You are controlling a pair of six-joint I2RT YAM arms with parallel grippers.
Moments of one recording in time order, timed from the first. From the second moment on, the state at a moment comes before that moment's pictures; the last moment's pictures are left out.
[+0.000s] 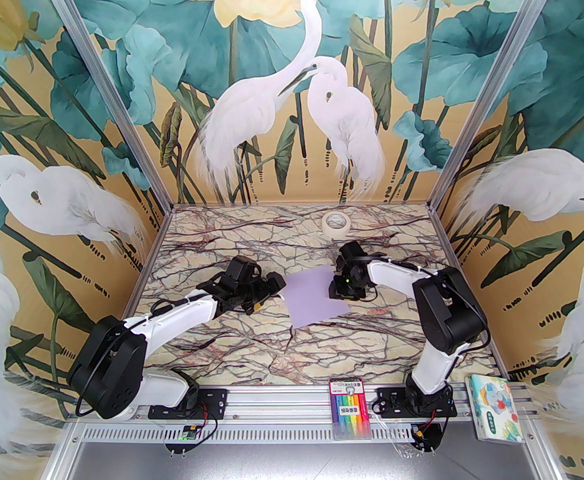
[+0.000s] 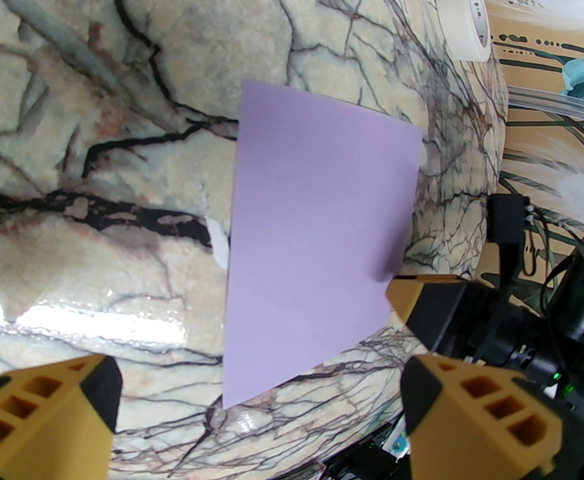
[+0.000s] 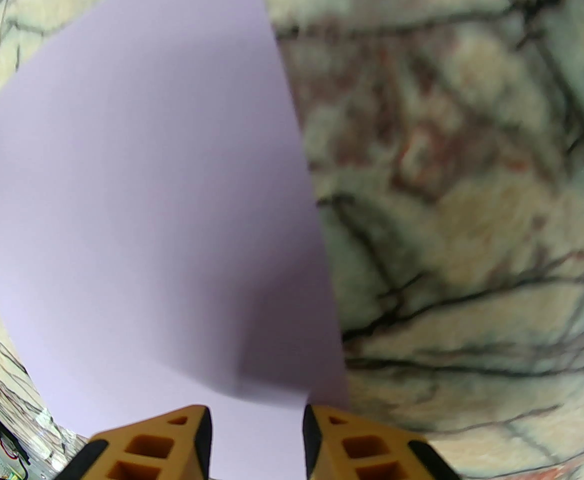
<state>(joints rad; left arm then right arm) -0.53 1.40 0.75 -0.24 0.24 -1.07 0.43 1.78 1.04 -0.59 -0.28 0.43</state>
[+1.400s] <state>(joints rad) -0.56 1.75 0.98 -0.25 0.26 -0.87 0.49 1.86 1.12 -0.55 -0.22 0.57</state>
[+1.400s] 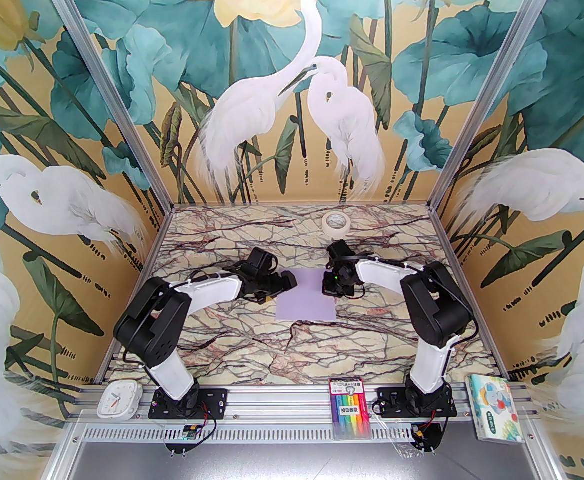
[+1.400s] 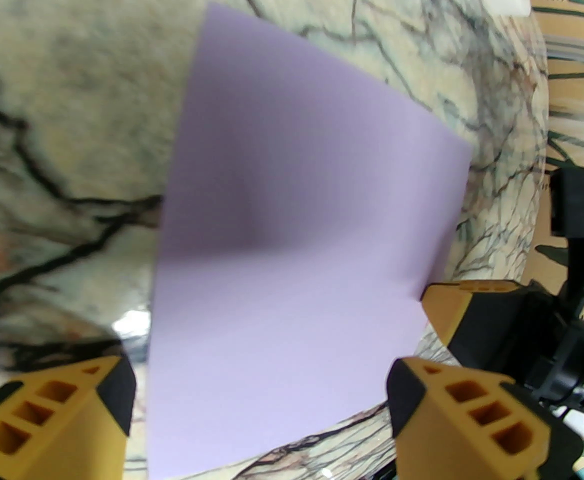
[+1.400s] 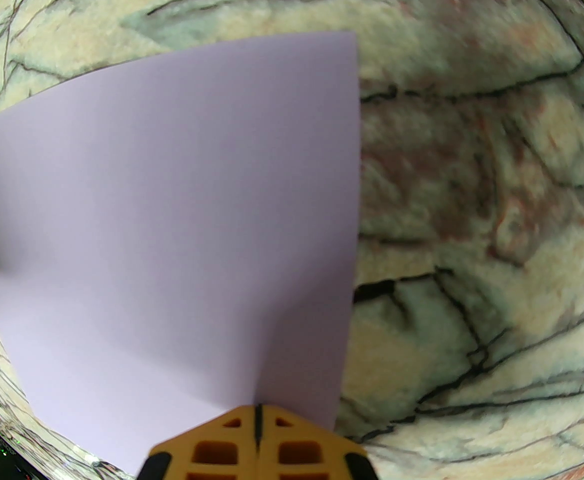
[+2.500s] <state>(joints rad) -0.60 1.86 1.03 0.14 0.47 -0.92 0.49 1.86 1.11 -0.52 -0.23 0.57</state>
